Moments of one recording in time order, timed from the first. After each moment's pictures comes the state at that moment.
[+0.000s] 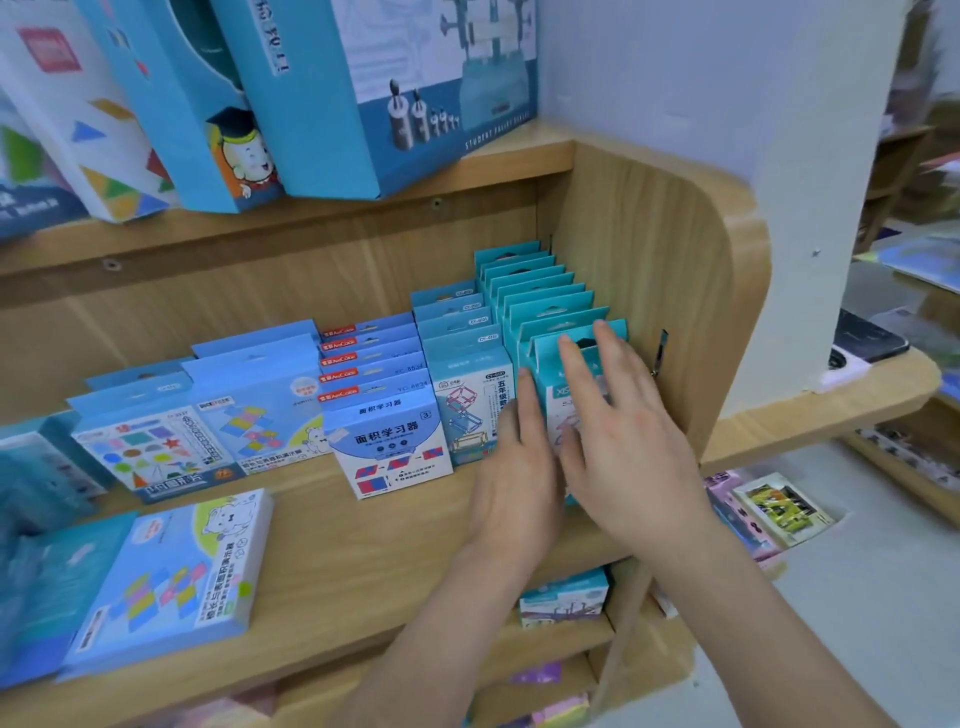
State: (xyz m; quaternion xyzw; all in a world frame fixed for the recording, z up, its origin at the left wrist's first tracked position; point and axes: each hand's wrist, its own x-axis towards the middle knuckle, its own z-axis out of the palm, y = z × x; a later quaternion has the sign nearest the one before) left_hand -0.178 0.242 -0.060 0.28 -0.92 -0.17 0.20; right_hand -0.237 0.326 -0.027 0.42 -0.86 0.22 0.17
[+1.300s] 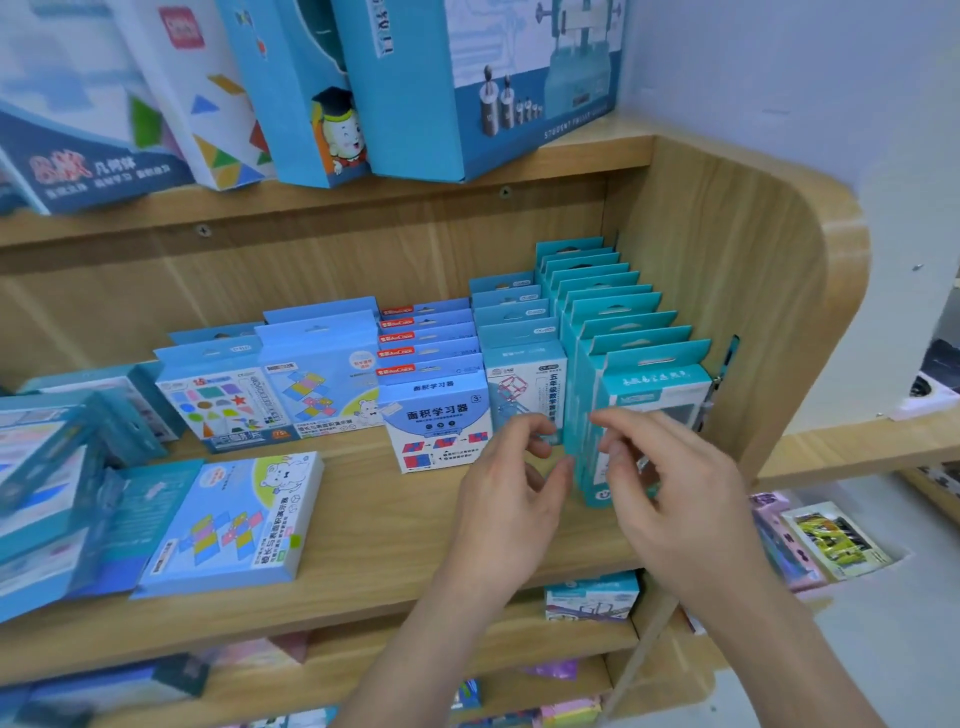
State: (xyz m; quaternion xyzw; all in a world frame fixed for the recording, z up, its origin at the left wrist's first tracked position) left_hand -0.125 0.232 -0.060 0.27 -0.83 -0.36 0.32; right_hand -0.213 0.347 -0.031 0.48 -0.75 0.44 0.12
